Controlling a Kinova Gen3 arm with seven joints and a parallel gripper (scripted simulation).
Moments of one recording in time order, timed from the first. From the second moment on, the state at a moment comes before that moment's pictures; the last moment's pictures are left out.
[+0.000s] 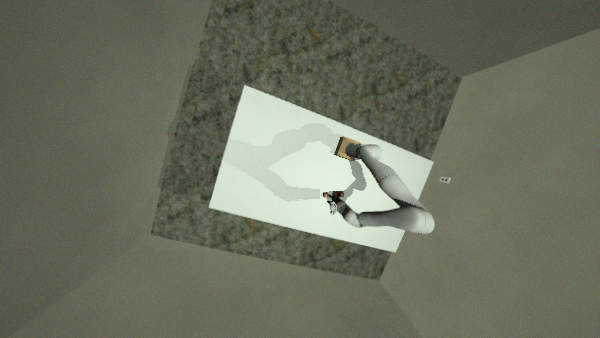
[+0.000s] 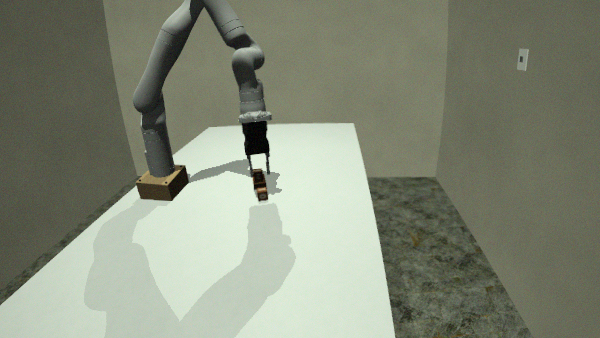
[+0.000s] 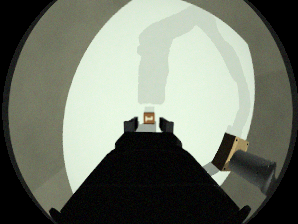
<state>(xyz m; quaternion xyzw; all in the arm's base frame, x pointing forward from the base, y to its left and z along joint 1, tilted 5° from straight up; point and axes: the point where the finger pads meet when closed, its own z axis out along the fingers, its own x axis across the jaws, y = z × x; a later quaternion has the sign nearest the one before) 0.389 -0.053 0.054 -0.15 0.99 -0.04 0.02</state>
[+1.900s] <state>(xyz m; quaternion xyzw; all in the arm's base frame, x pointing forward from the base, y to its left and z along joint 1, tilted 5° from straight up) 0.389 -0.057 0.009 -0.15 0.99 -0.04 0.02</state>
